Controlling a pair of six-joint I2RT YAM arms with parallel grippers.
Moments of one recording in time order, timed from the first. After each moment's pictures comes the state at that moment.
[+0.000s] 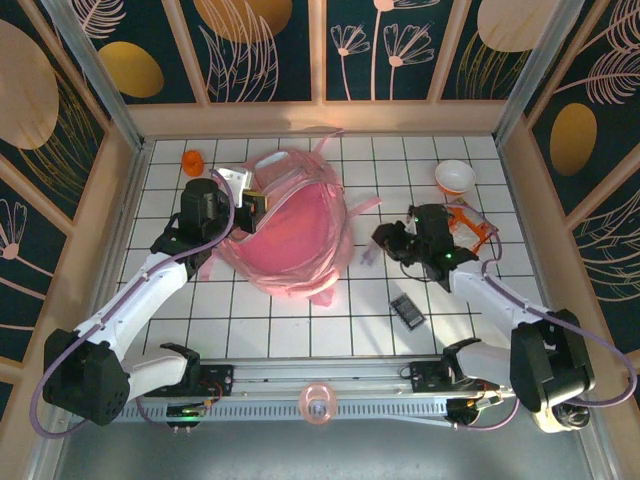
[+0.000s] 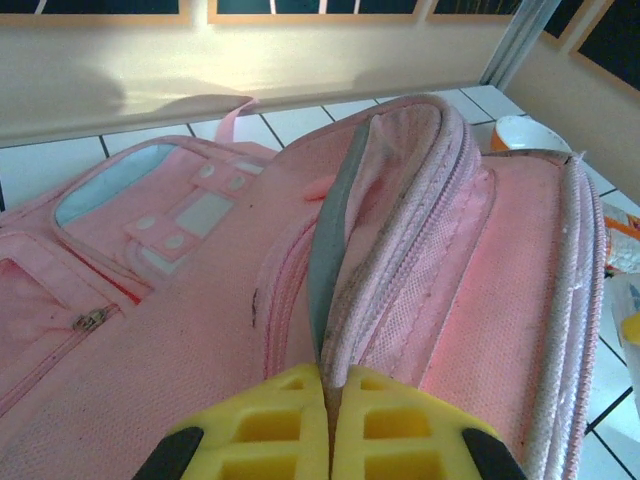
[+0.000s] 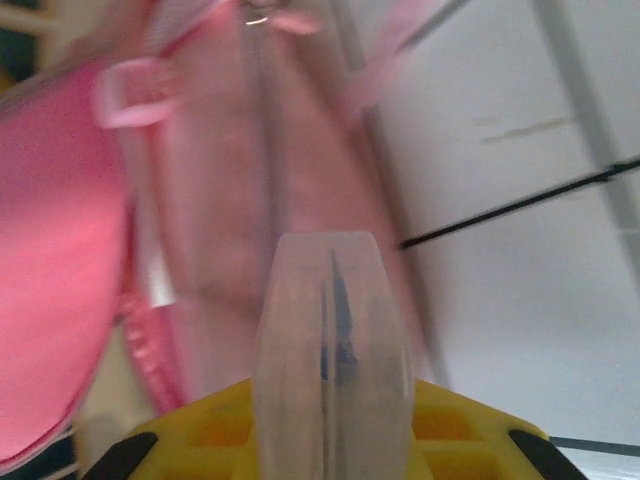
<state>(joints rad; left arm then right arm) -0.36 1.17 0.86 -0.08 0.27 -0.18 0.41 1.18 0.62 -0.03 -0.37 1.03</state>
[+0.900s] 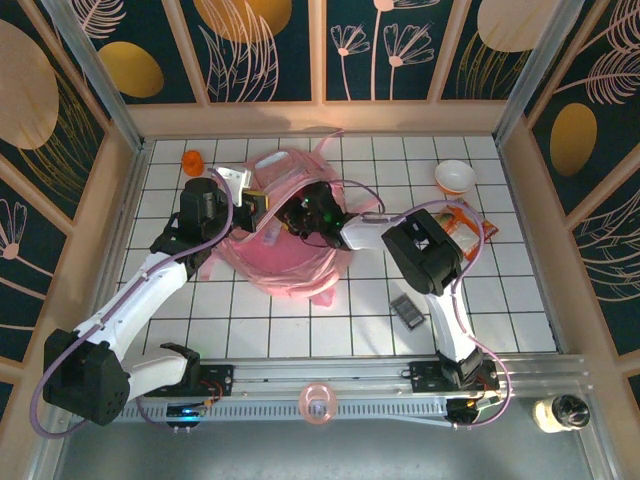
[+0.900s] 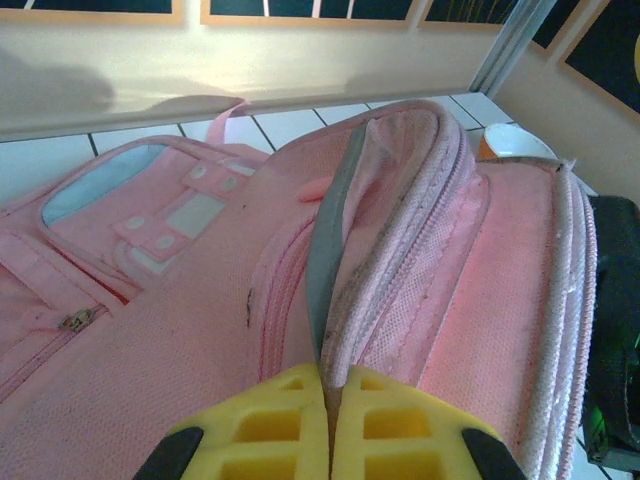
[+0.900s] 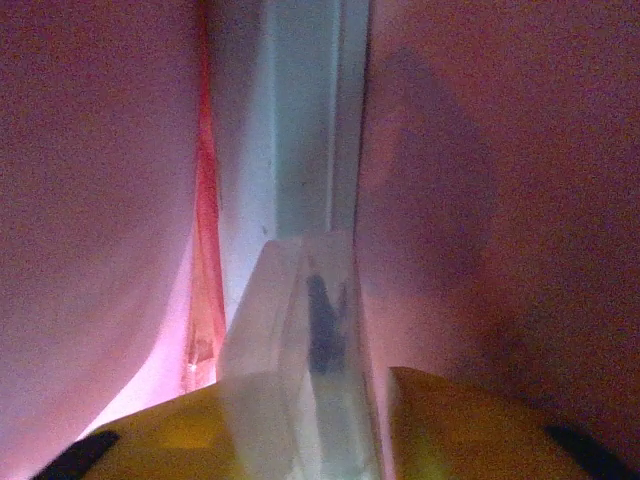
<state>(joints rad) -0.36 1.17 0.86 -0.08 0.28 -0.20 0.75 2.15 1.34 0.34 -0.30 1.29</state>
